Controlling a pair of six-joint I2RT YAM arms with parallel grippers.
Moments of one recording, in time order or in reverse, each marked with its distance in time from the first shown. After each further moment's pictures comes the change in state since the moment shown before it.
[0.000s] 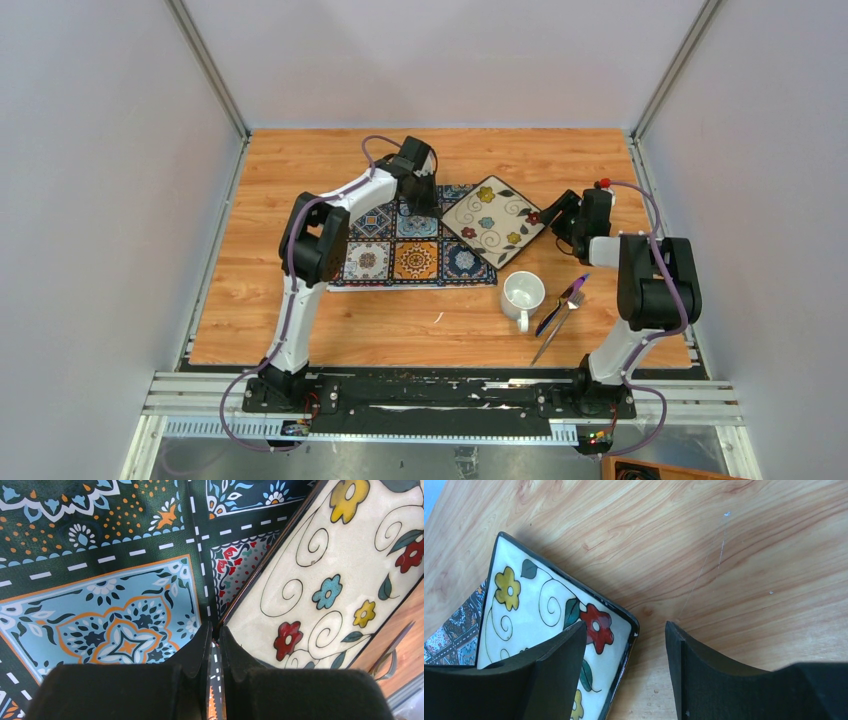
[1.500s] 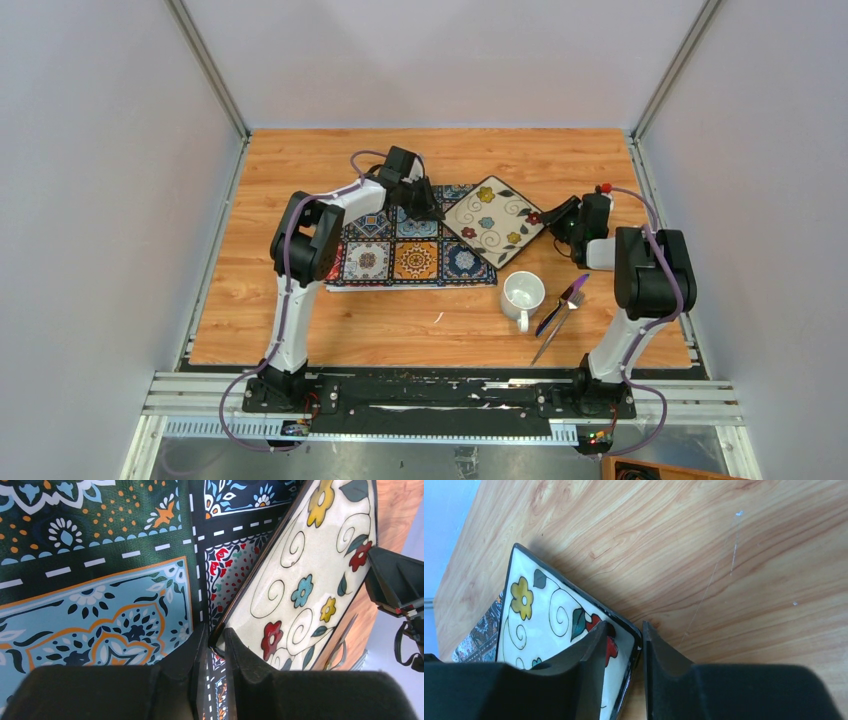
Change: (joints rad) left arm 0.050 -0.039 -0.197 0.267 0.174 -0.129; right arm -0.003 0.076 -0.027 0.158 -0.040 0.089
